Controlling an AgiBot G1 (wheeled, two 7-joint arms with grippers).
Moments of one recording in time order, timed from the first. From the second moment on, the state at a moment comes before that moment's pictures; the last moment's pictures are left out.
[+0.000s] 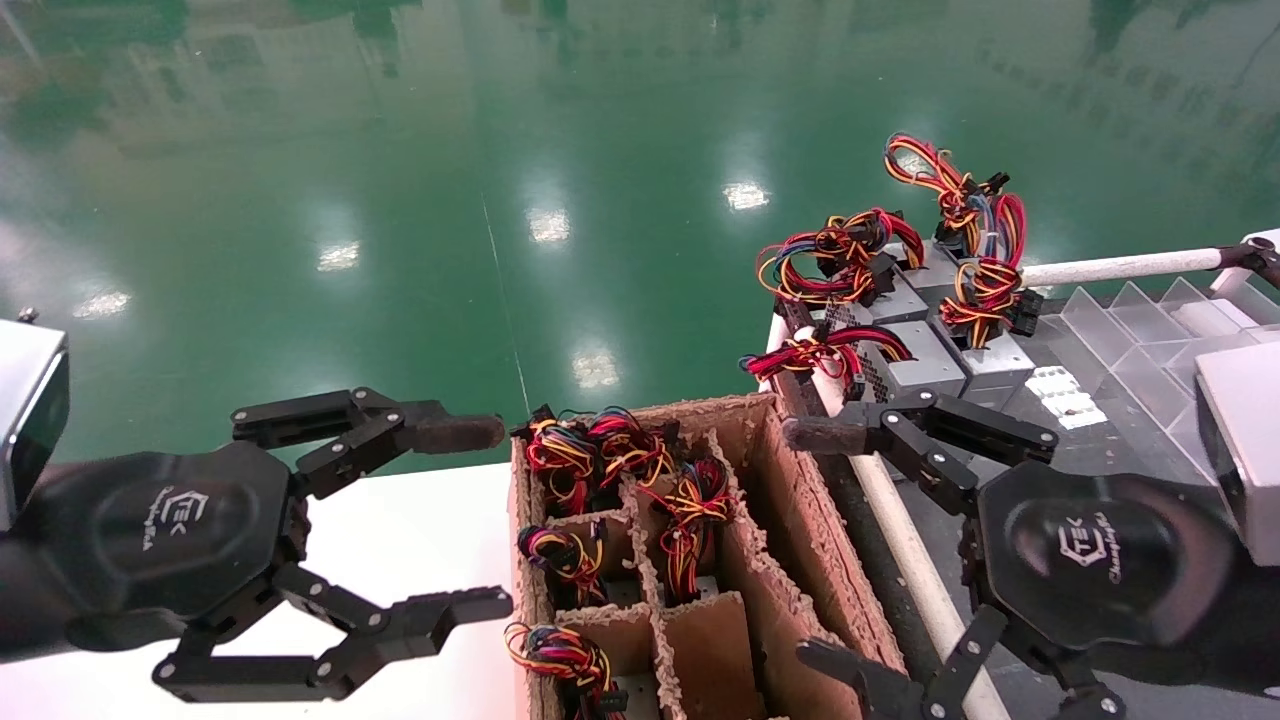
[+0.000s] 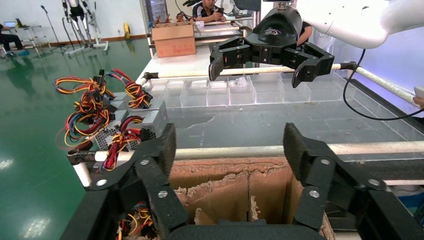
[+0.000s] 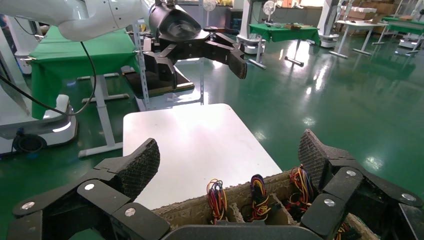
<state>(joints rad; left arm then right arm) -1.10 0.58 0.37 -1.27 0.67 1.46 -0.14 1.08 -0.61 -0.28 1.28 -0.73 -1.50 0.19</state>
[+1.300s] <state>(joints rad) -1.10 0.58 0.37 -1.27 0.67 1.46 -0.14 1.21 -0.80 -0.48 1.14 -1.03 -1.45 0.30</state>
